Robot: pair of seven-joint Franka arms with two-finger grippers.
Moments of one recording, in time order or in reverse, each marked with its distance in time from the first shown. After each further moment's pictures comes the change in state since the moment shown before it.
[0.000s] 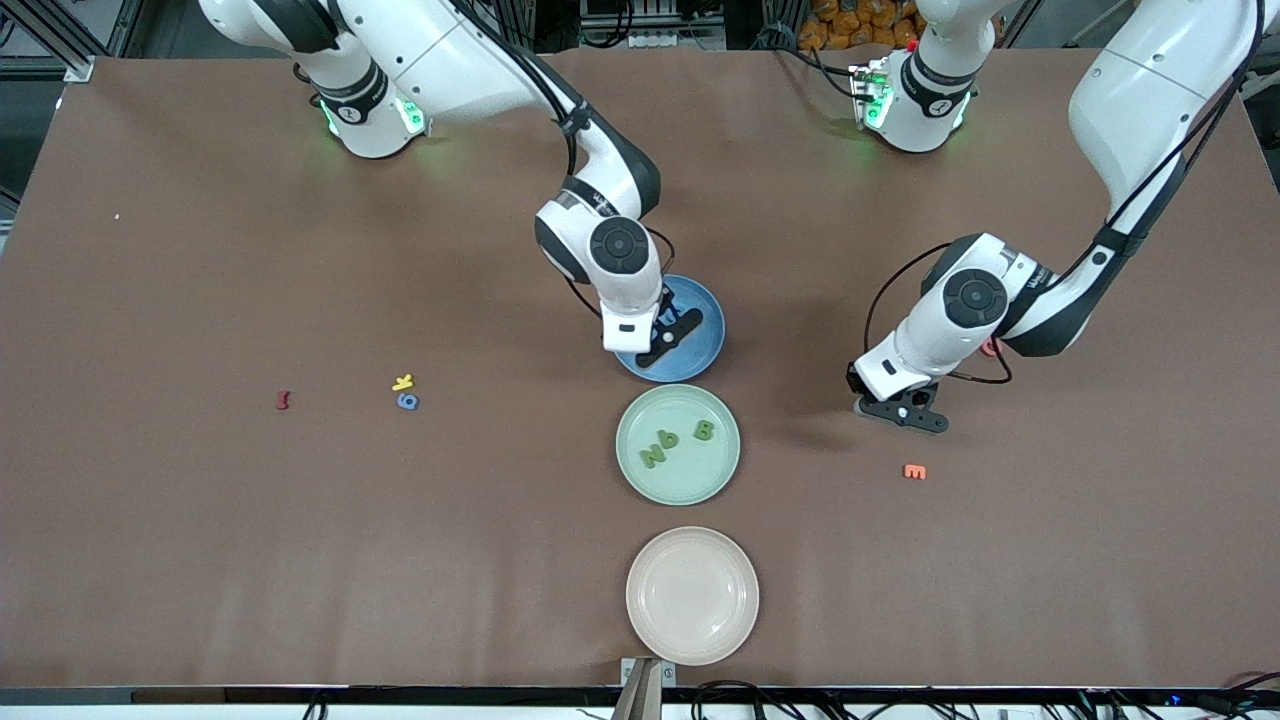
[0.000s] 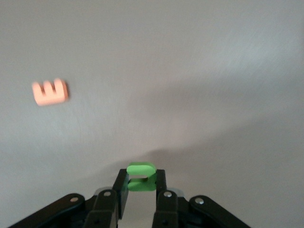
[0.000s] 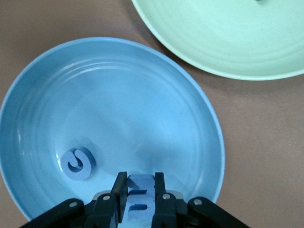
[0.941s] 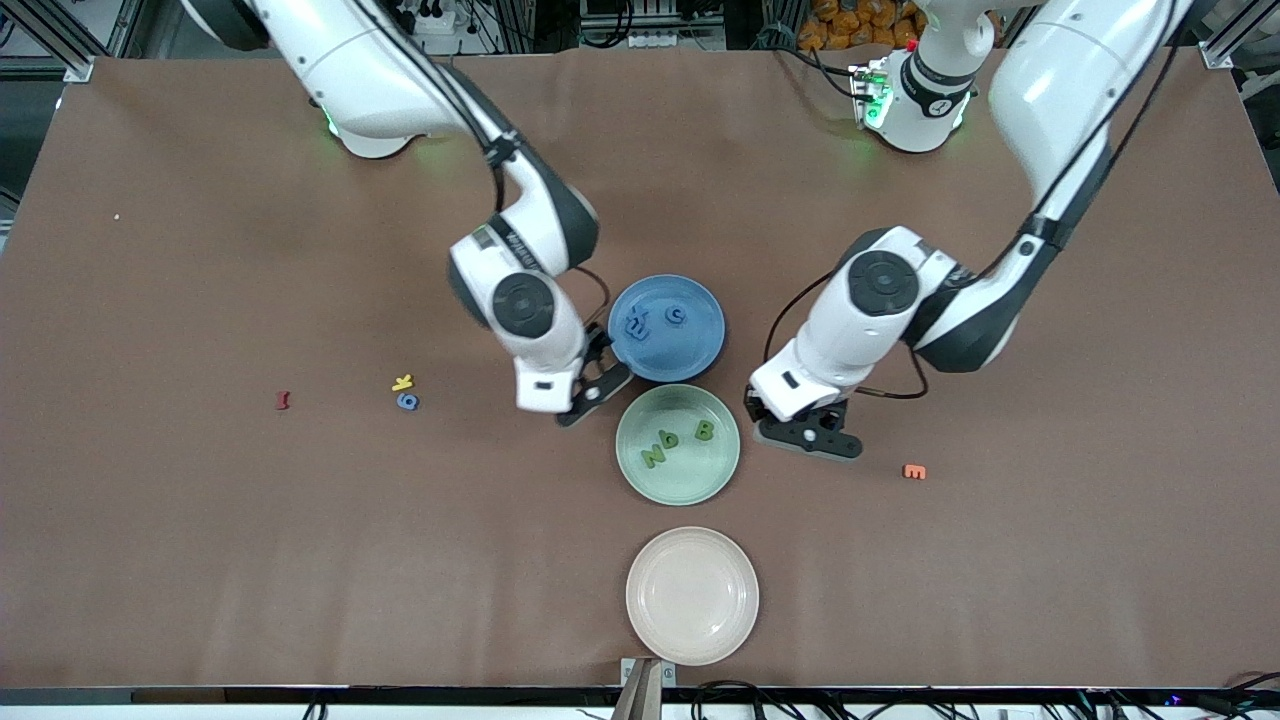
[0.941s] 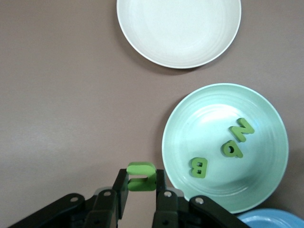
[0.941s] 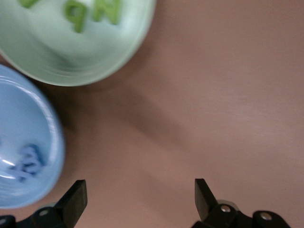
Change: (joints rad) left arm -0.420 0.062 0.105 0.431 -0.165 -0.159 -0.135; right arm -0.224 -0.075 -0.021 0.058 -0.004 -0.179 -0.211
